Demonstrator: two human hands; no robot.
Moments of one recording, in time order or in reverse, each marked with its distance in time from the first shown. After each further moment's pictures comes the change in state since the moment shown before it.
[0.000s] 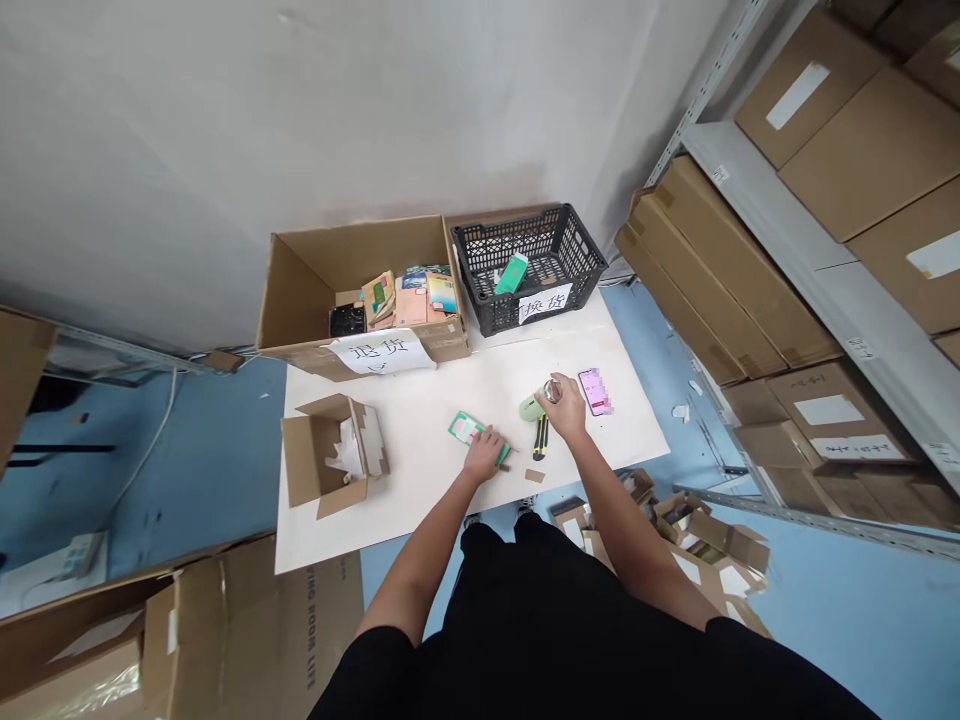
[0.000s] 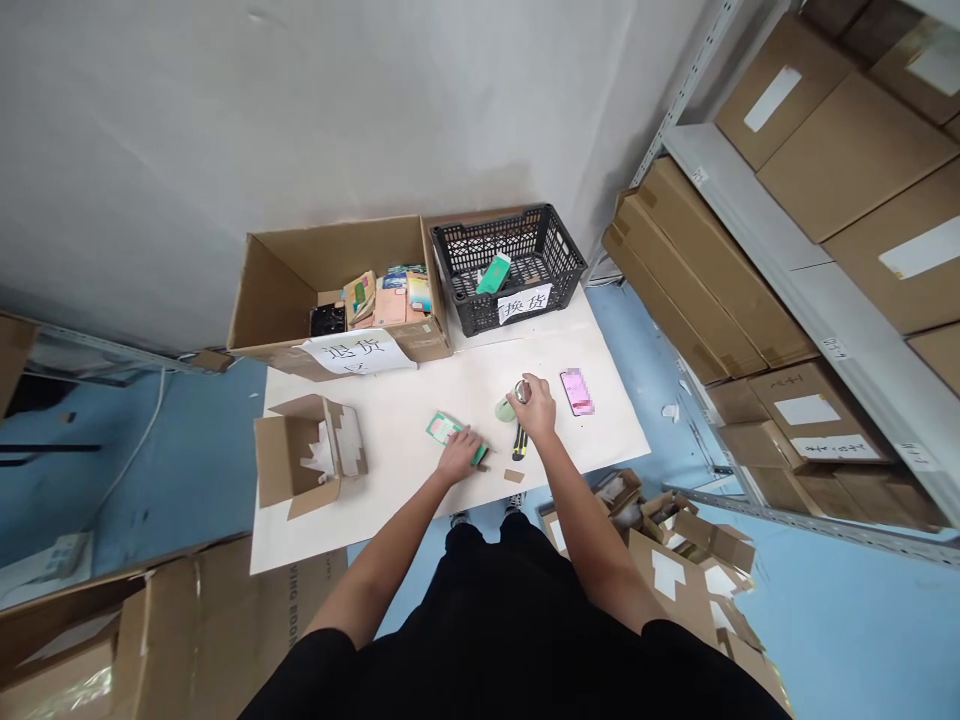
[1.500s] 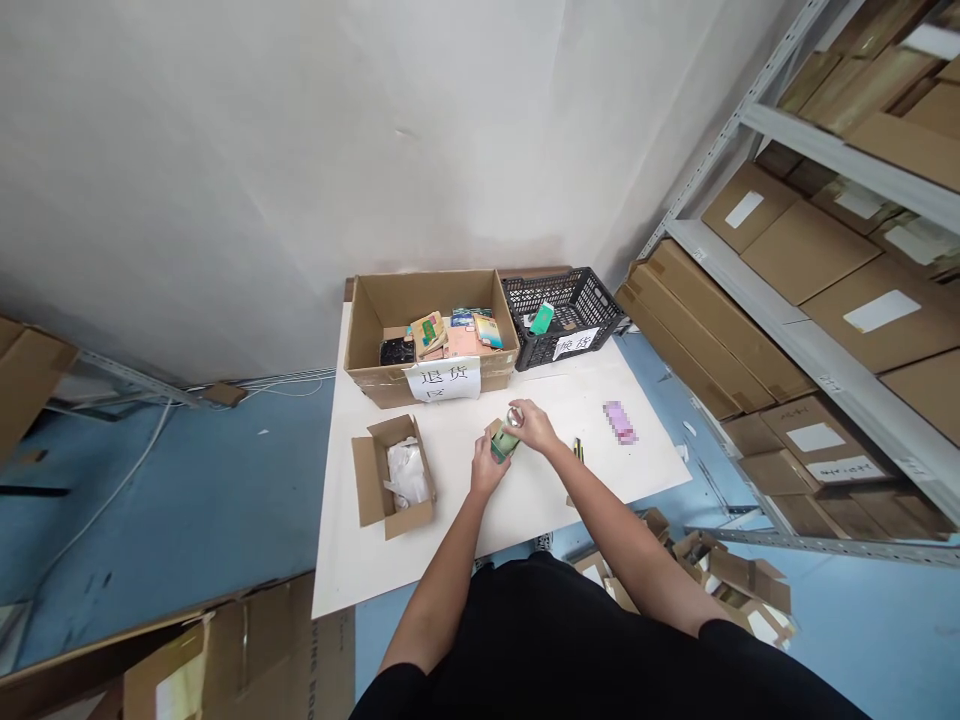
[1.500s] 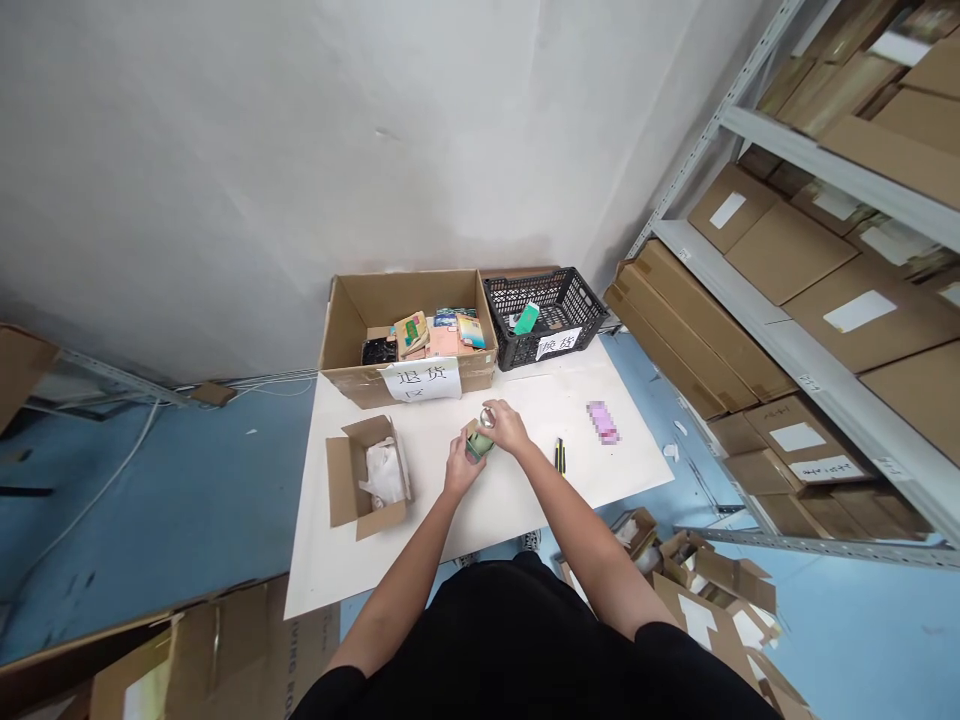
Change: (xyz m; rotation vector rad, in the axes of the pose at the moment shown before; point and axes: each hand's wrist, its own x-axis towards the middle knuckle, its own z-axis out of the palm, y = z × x) left_hand -0.044 -0.094 -0.052 -0.477 0.718 -0.152; right_hand -0.020 -0.136 0.139 -0.075 -0.315 -0.304
